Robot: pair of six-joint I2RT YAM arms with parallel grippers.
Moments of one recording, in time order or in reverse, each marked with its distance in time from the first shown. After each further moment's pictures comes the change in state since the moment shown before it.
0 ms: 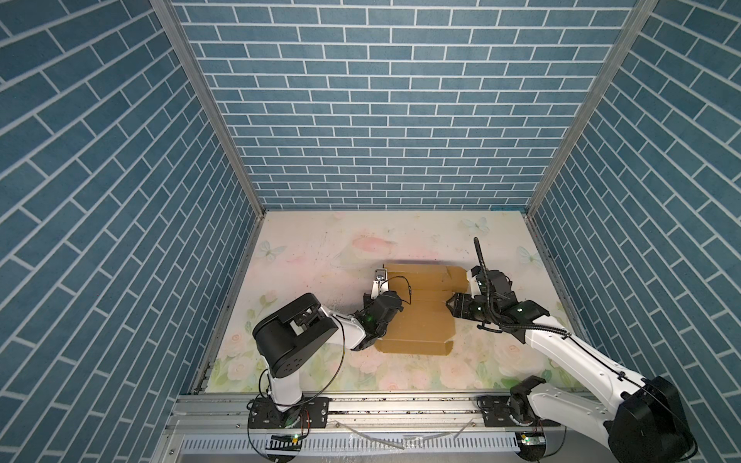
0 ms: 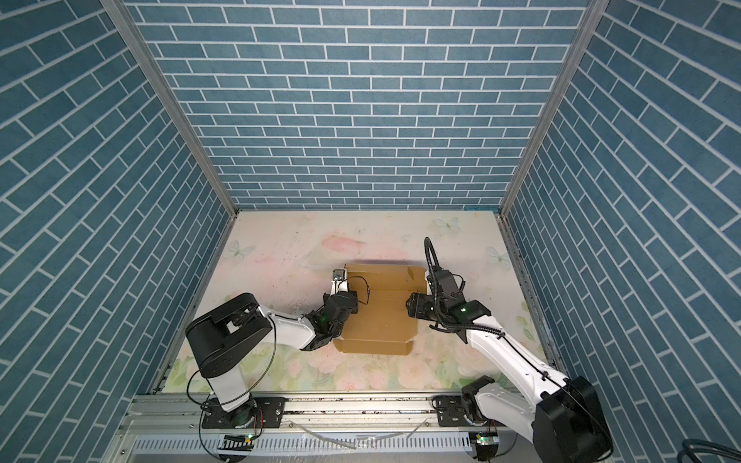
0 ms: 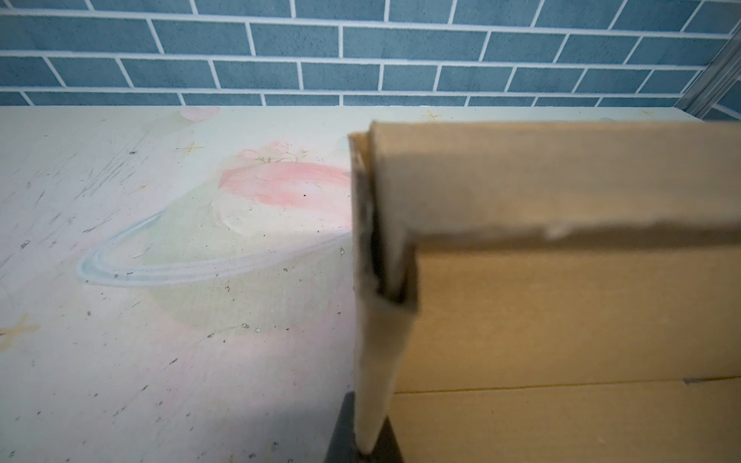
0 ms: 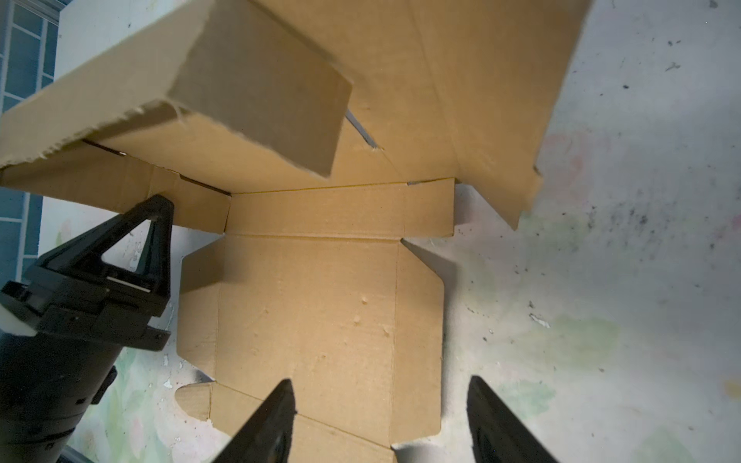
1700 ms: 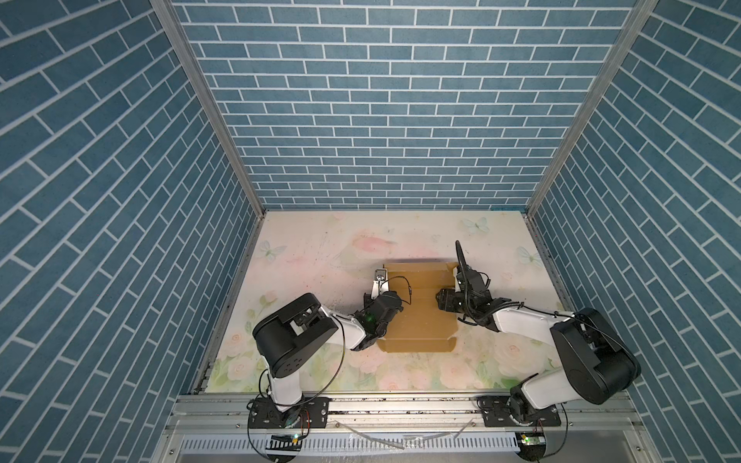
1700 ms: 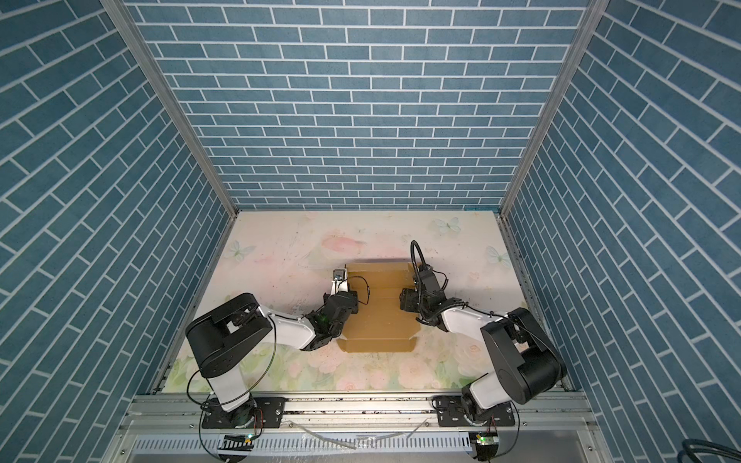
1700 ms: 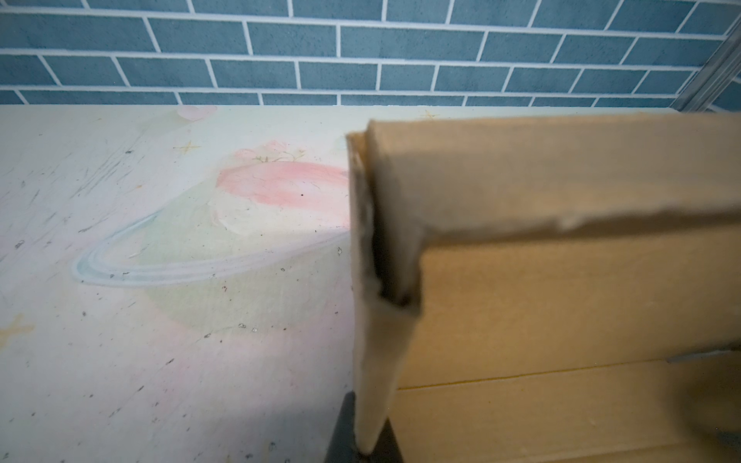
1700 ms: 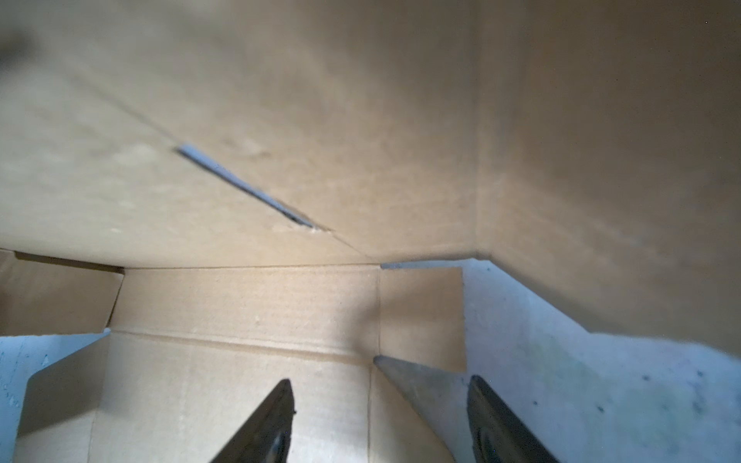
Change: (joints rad) left arm 0.000 0.000 -0.001 0.003 0.006 0.000; right arm 0.008 0.410 -0.067 0.517 0.111 -0.042
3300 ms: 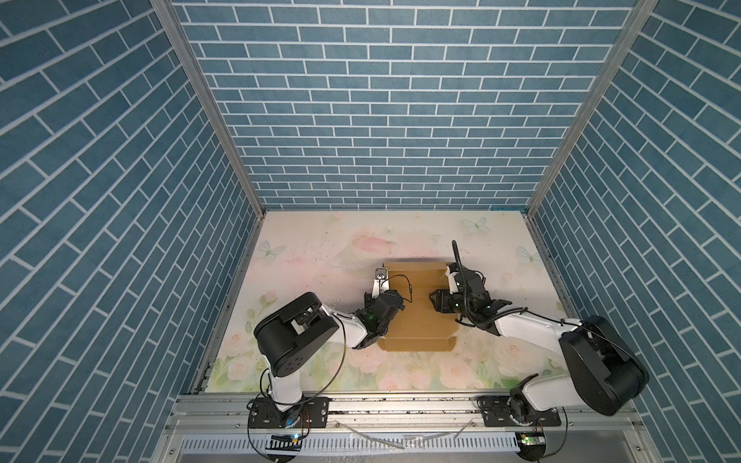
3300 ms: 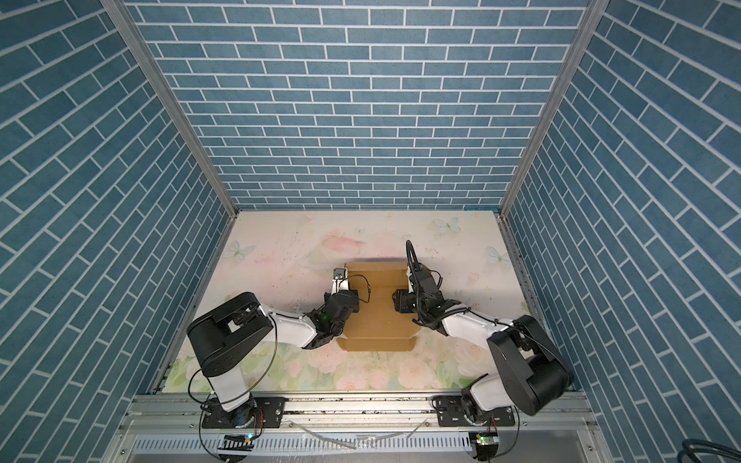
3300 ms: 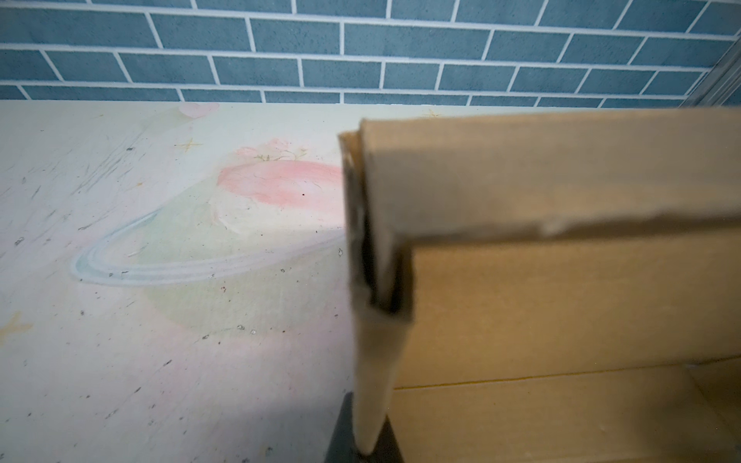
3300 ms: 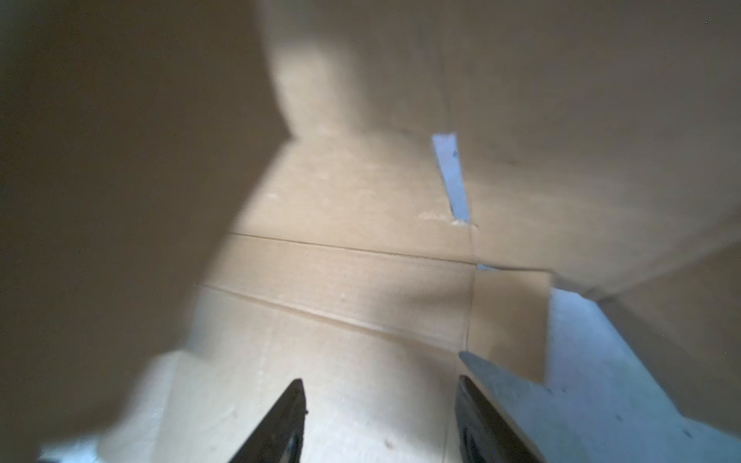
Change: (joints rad) left arm 0.001 0.007 0.021 -0.031 -0.008 -0.018; right arm 0.058 -0.126 -0.001 -0.035 -0.063 -0.056
